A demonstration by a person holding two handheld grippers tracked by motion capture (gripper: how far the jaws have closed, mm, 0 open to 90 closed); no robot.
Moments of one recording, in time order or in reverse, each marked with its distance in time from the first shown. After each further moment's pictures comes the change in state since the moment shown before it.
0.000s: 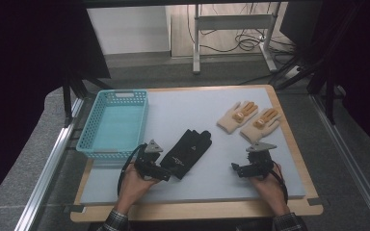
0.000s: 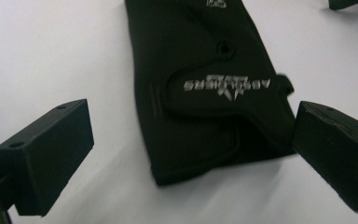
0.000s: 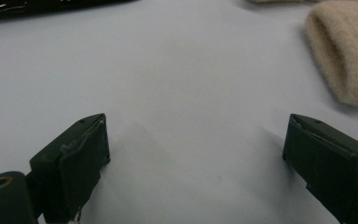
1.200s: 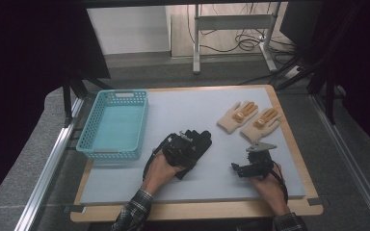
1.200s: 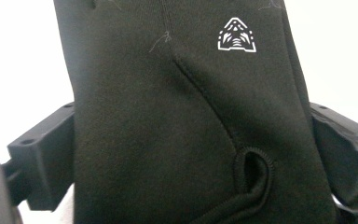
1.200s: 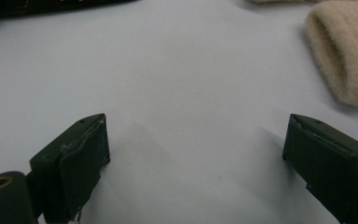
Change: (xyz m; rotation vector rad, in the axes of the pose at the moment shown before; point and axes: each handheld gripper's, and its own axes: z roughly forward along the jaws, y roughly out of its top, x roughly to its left) left arm -0.009 0.051 0.078 0.221 0.061 0.021; right arm 0.000 0.000 0.000 -0.001 0.000 0.000
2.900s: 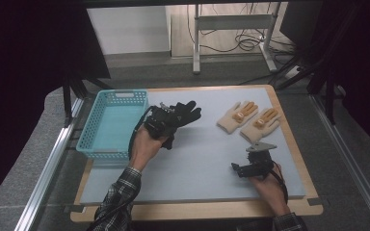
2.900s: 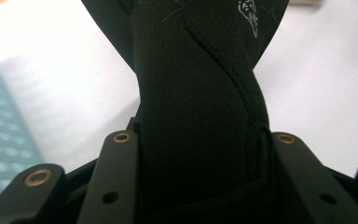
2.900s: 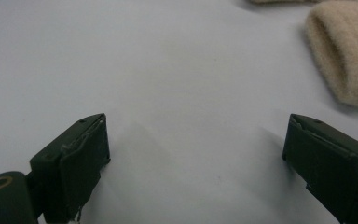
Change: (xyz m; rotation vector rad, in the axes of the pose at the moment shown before) left arm 0.059 0.039 -0.084 -0.091 0.131 -0.088; right arm 0.000 0.000 0.000 0.000 0.002 0.000
